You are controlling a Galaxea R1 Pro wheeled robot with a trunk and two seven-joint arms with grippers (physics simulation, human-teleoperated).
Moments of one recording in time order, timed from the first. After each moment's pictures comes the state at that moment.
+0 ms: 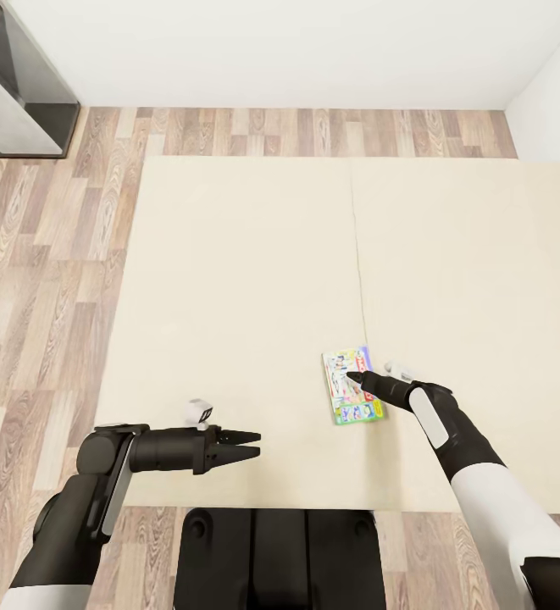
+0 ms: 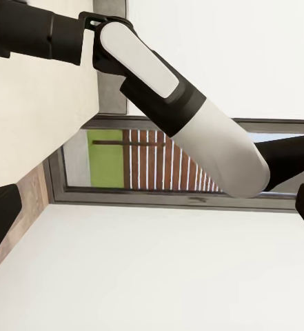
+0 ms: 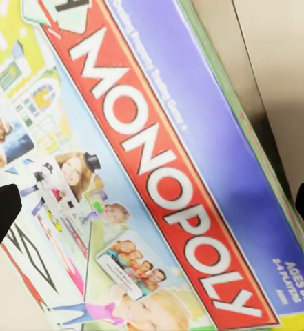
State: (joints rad) left arm -0.46 0.01 0.06 -1.48 -0.01 1.00 -1.55; right arm -0.83 -0.10 0.00 -0.81 -0.52 0.60 0.12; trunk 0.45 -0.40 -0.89
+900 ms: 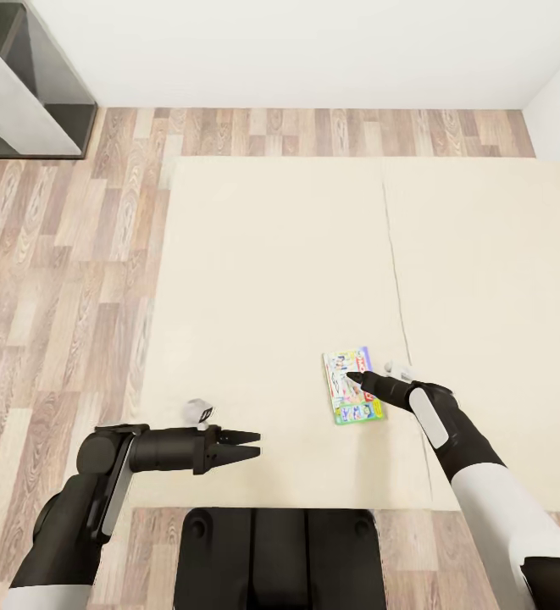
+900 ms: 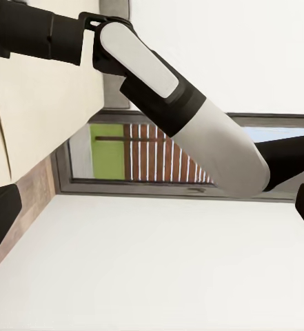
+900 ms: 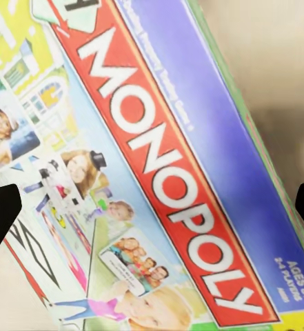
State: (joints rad) left arm -0.46 0.01 0.06 -1.48 -0.01 1.00 -1.55; right arm -0.83 -0.10 0.00 -0.81 -0.52 0.60 0.12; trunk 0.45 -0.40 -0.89
